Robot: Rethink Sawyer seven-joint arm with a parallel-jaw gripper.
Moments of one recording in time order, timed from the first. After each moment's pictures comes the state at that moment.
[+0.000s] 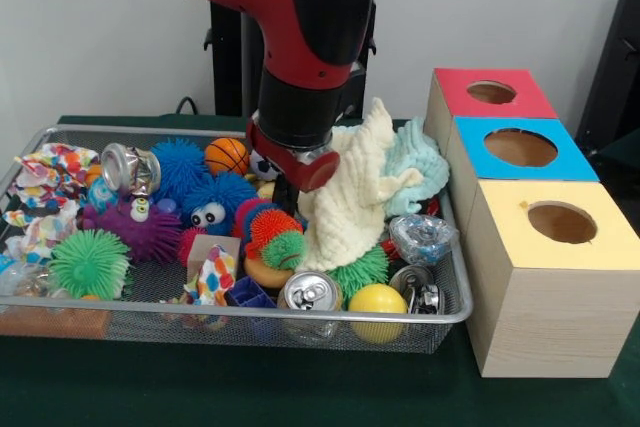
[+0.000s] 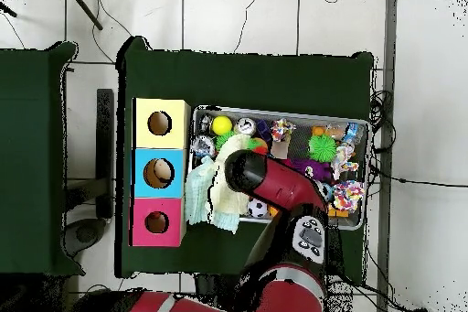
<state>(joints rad) -0.09 -0.39 -0.29 1.63 0.28 0.40 2.14</state>
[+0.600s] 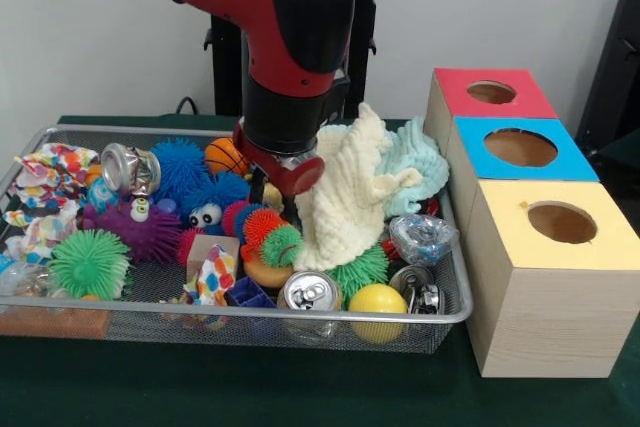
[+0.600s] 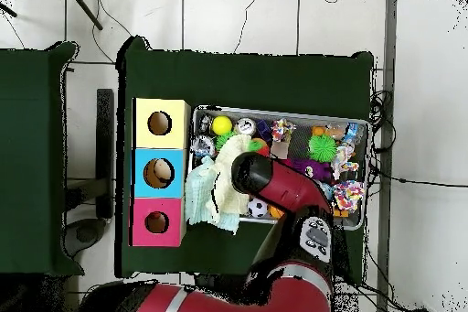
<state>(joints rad) -0.12 -0.38 -0.29 1.64 0.28 0.38 2.14</state>
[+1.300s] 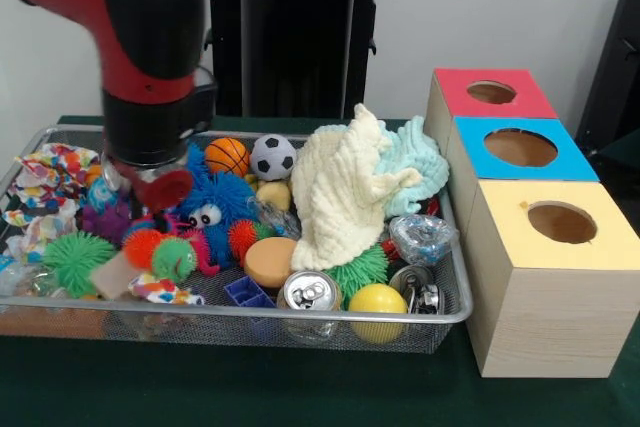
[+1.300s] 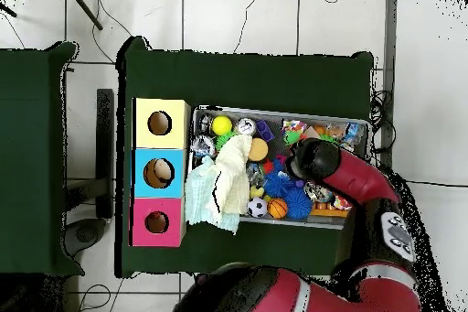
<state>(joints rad) -0.38 -0.36 -0.21 1.45 0.10 0.49 2.13</state>
